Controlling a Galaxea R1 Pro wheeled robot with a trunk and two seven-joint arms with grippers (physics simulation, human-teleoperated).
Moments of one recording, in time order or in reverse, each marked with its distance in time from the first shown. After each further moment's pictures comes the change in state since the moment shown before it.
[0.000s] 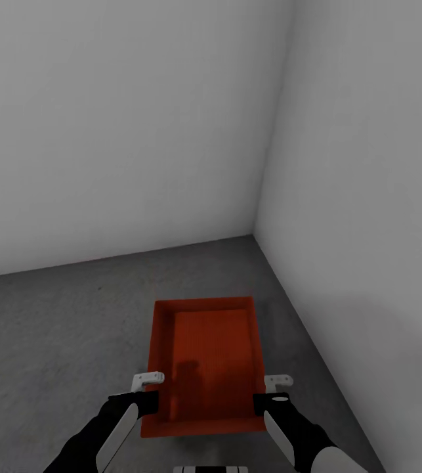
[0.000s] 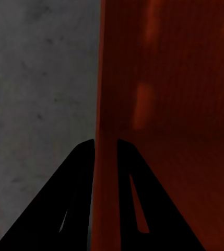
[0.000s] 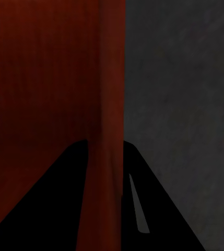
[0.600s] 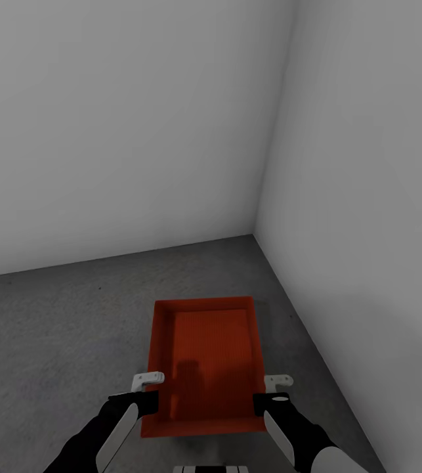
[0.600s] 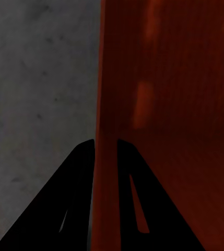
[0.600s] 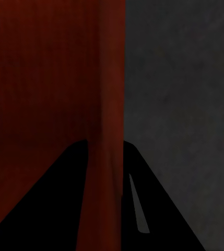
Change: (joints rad) left arm 0.000 0.000 0.000 0.001 0.001 -0.001 0.000; right arm 0.000 0.000 0.001 0.000 0.000 0.000 -0.001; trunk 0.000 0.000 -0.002
